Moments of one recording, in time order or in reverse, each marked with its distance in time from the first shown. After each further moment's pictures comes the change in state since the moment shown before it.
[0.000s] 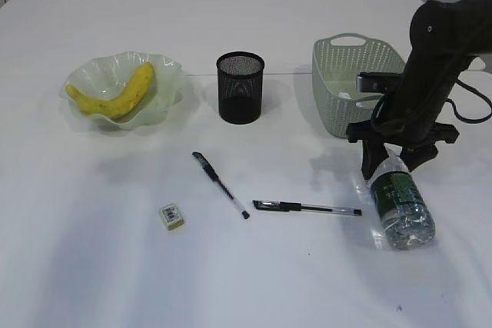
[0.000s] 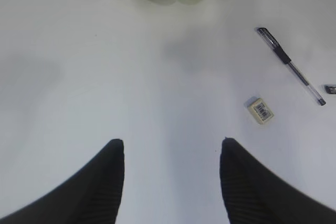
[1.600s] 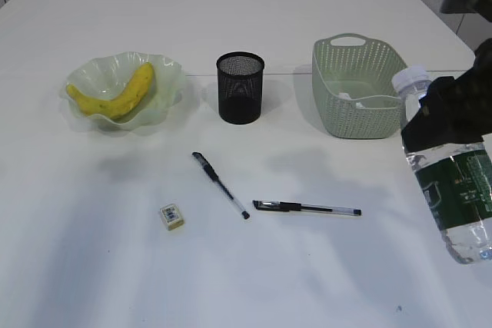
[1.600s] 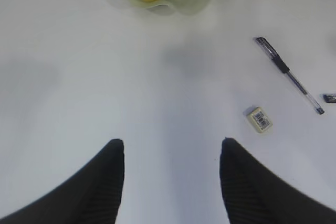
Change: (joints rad) left arm 0.000 0.000 0.000 0.000 -0.024 0.000; right arm 0.125 -0.829 0.487 0.065 -0.092 -0.155
